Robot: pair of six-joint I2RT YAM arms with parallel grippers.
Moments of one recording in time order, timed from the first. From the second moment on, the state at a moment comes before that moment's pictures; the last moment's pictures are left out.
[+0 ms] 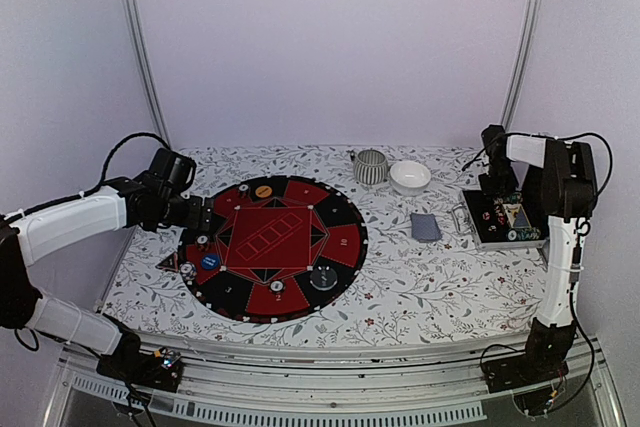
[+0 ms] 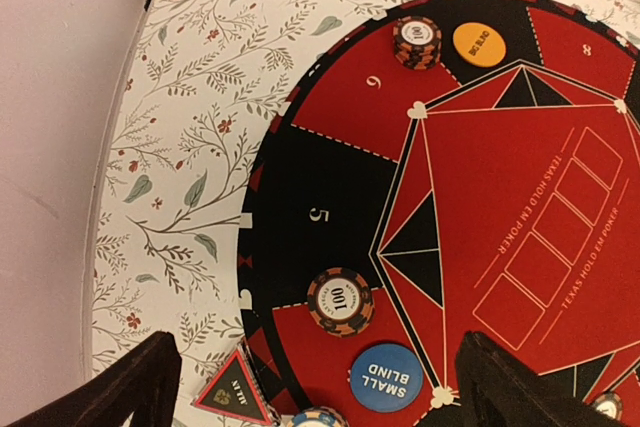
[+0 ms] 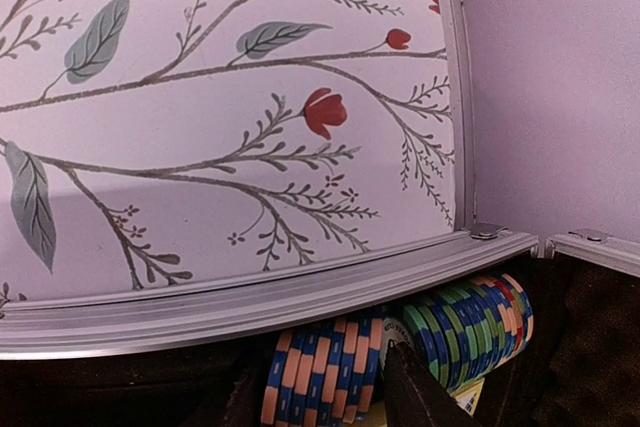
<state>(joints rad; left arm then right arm) -0.42 1.29 0.87 -0.46 -0.40 -0.22 -0.02 2.25 1.76 -0.74 0.40 -0.10</state>
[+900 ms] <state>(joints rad) -0.42 1.27 0.86 -0.45 -0.39 -0.20 -0.08 2.21 1.77 -0.75 0.17 -0.05</state>
